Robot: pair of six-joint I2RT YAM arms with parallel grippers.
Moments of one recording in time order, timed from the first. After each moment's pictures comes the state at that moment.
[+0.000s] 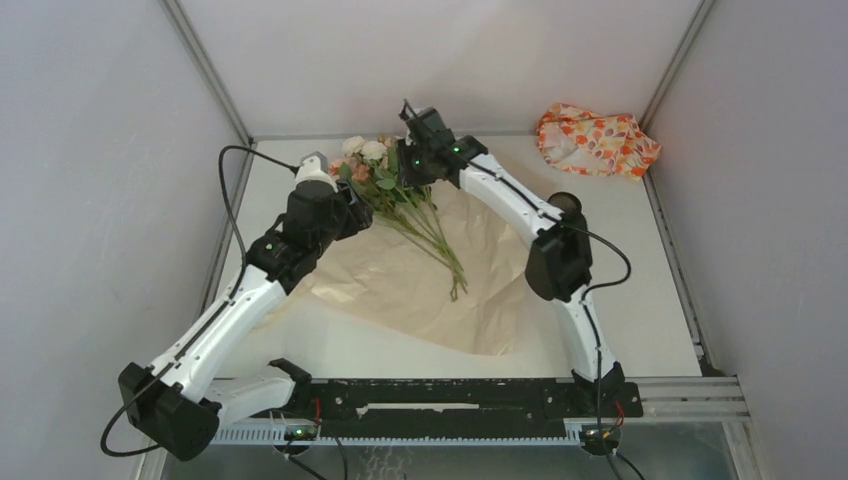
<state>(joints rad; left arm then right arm) -0.50 1.06 1.03 -0.45 -0.27 -0.65 0.66 2.17 2.18 -0.70 -0.06 0.36</state>
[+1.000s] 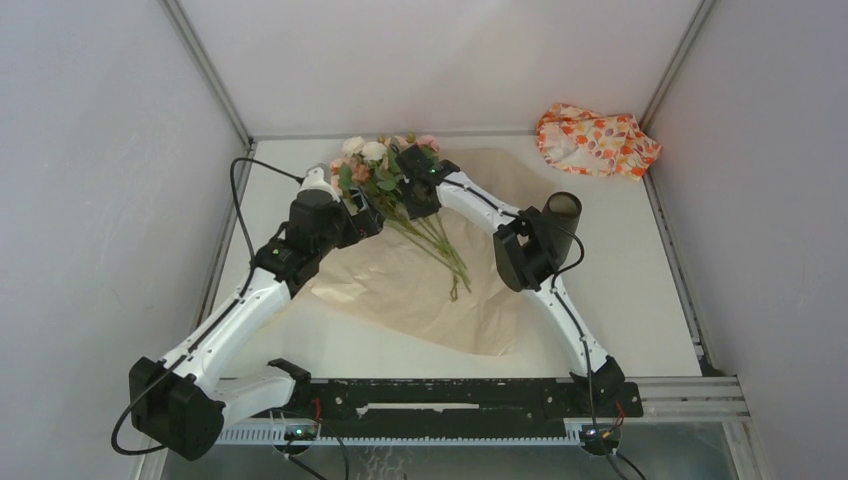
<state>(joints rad) -0.43 1.09 0.89 -0.31 -0.12 -0.65 0.66 2.55 2.34 -0.82 0.06 0.28</state>
